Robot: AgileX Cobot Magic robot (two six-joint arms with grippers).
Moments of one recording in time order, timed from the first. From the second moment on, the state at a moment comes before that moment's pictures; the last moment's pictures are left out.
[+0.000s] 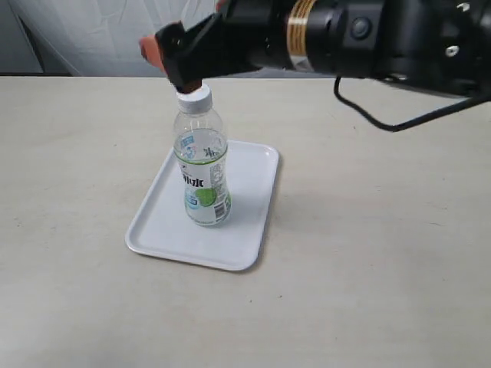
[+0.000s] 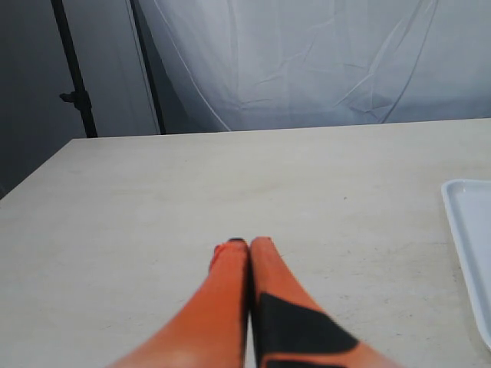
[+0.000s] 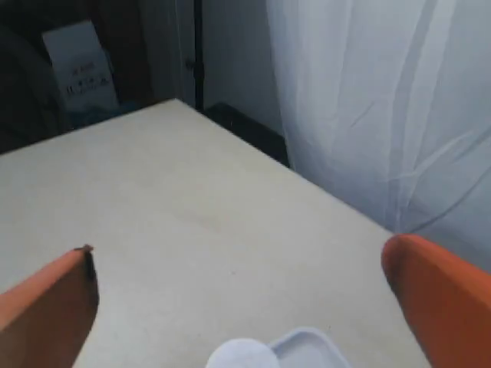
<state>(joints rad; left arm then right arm) 0.04 0.00 0.00 0.08 0.23 -0.04 0.84 1.50 -1.10 -1.06 -0.14 0.98</state>
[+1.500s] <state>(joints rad) 0.05 0.00 0.00 0.08 0.23 -0.04 0.30 0.32 -0.50 -1.15 0.19 1.07</state>
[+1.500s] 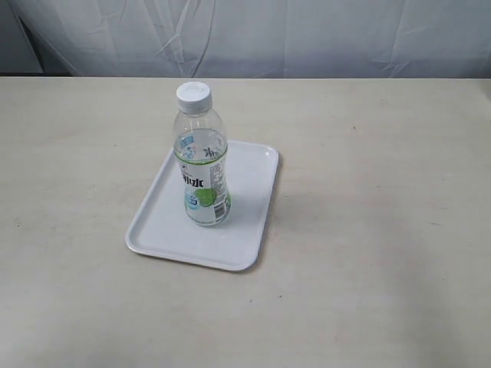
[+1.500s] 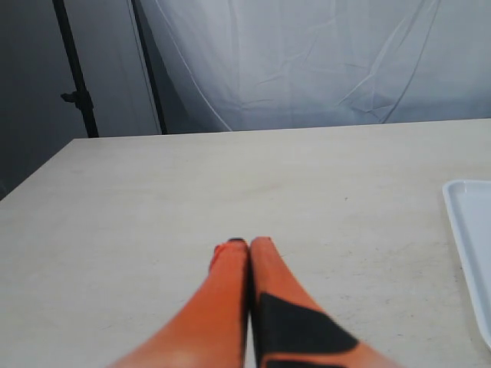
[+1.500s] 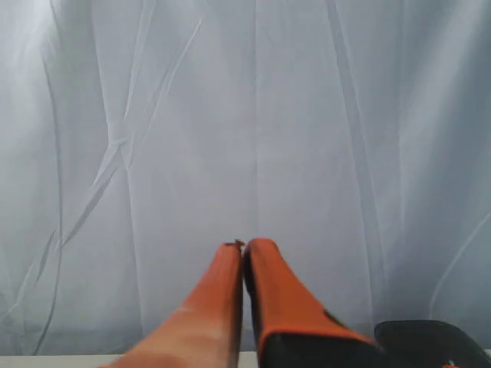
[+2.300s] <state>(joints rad) 0.05 0.00 0.00 0.08 0.23 -0.04 0.26 0.01 -0.12 -0.30 0.41 0.26</state>
